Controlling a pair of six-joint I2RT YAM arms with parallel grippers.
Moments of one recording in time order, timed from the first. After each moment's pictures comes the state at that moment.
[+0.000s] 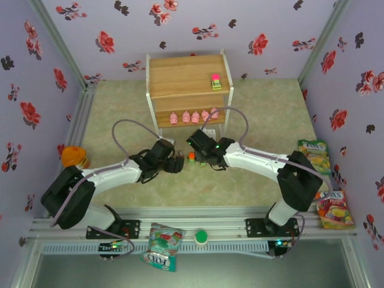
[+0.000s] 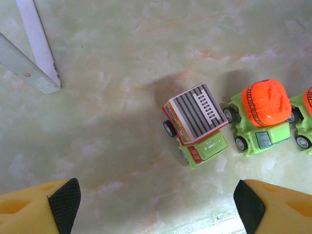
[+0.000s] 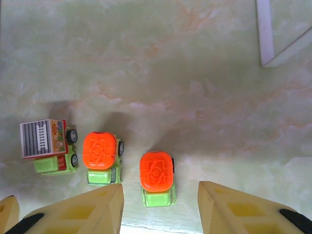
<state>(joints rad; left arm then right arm) -0.79 1.42 0.68 -0.17 -0.18 -0.43 0.91 1.62 1.10 -0.58 0.32 0.77</state>
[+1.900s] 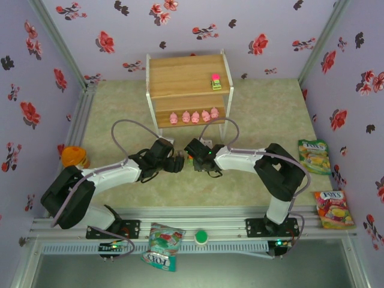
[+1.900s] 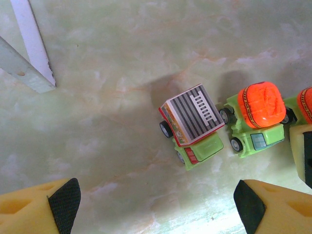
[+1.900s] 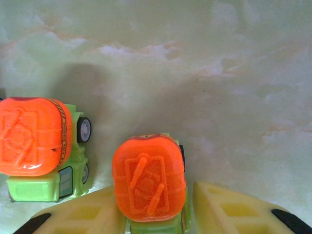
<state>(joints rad) -0.78 1.42 0.68 -0.17 -0.15 -0.44 0.91 1.78 1.02 -0.45 0.25 0.79</state>
